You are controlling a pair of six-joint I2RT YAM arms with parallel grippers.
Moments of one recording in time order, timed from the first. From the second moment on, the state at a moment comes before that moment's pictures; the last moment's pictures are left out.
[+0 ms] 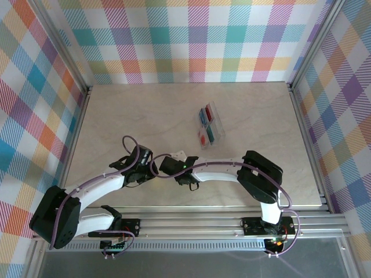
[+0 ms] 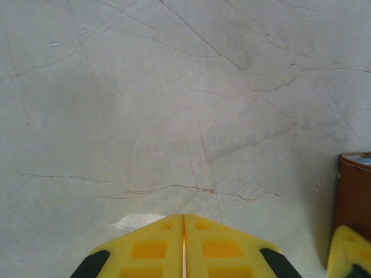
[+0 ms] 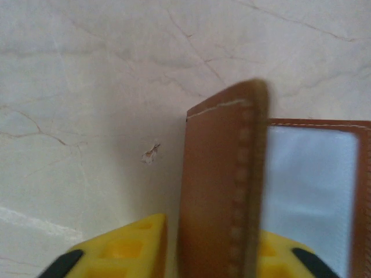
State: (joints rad) left arm -0.51 1.20 0.52 -0.37 0.06 -0.89; right arm 1.16 1.90 1.22 -0.63 0.42 0.60
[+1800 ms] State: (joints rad) left arm -0.34 1.23 0.64 -0.37 0.34 -0.85; right arm 1.23 1.94 1.19 -0.39 0.28 0.56
